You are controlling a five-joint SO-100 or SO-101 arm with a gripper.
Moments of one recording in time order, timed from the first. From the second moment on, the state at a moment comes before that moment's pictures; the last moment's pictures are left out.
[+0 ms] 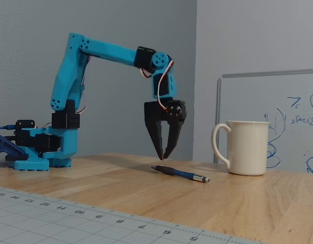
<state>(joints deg) -12.2 75.1 91.7 68.7 -0.3</state>
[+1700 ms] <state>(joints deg) -15.7 64.5 81.1 68.7 -0.3</state>
